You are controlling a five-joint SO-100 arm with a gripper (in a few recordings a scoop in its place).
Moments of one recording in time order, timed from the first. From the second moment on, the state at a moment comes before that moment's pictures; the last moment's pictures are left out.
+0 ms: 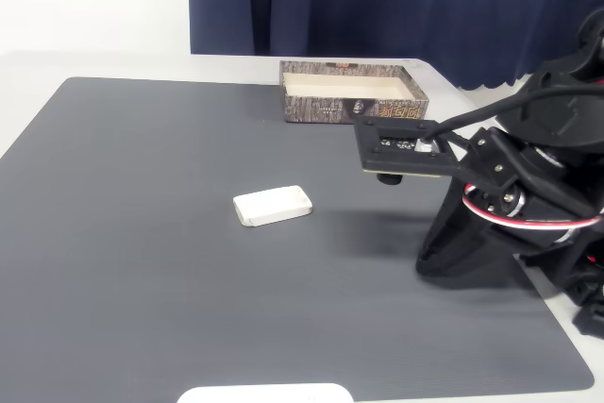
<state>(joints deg) 10.5 190.3 178.3 81.5 4.0</state>
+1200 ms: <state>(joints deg) 23.8 121.5 123.5 73.3 -11.8</state>
